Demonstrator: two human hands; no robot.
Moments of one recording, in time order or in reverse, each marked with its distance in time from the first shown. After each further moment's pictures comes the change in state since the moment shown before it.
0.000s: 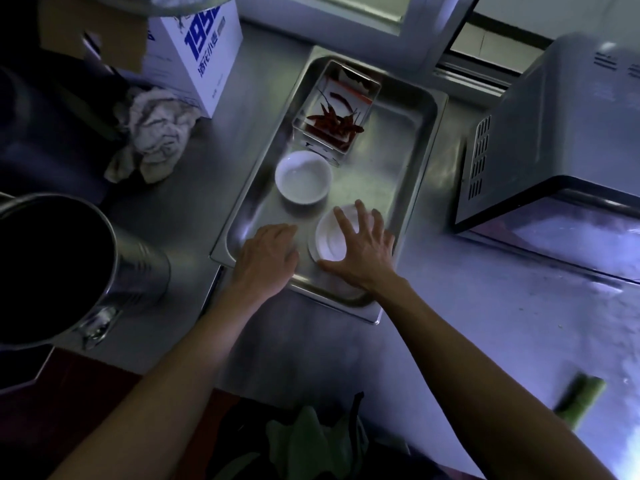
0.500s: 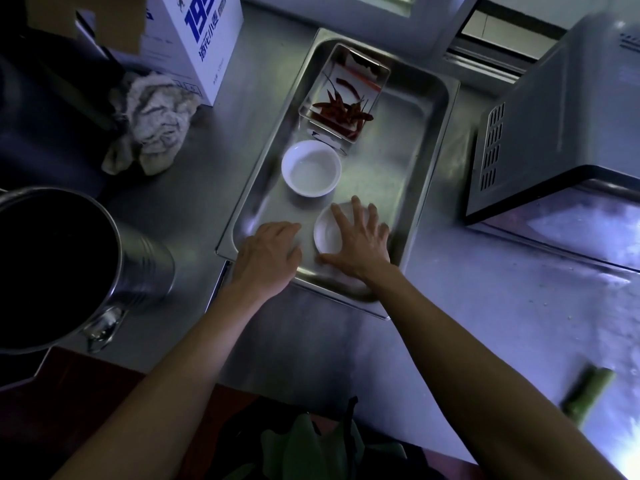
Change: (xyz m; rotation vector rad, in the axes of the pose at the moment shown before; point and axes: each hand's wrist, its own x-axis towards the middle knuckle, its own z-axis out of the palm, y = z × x) left_hand -0.006 -0.014 -0.002 -0.023 0.004 0.002; right_hand 0.025 -0.013 0.028 -0.081 -0.105 0.058
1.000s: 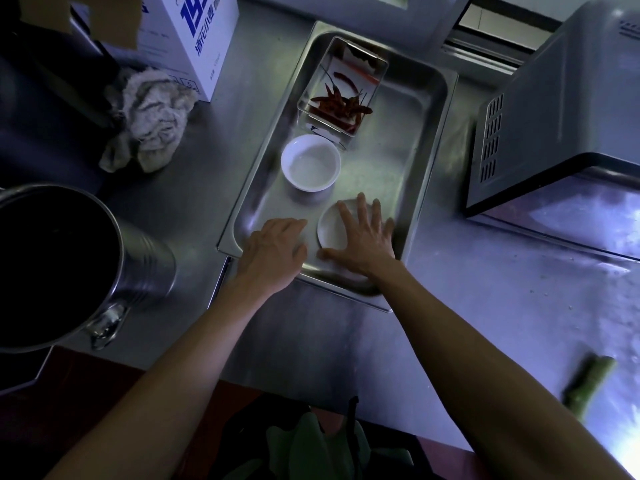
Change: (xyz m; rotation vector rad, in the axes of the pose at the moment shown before) left_hand 0.001 0.003 0.002 0.010 -0.058 0.036; right_hand -0.004 0.008 0.007 0.029 -0.029 0.011
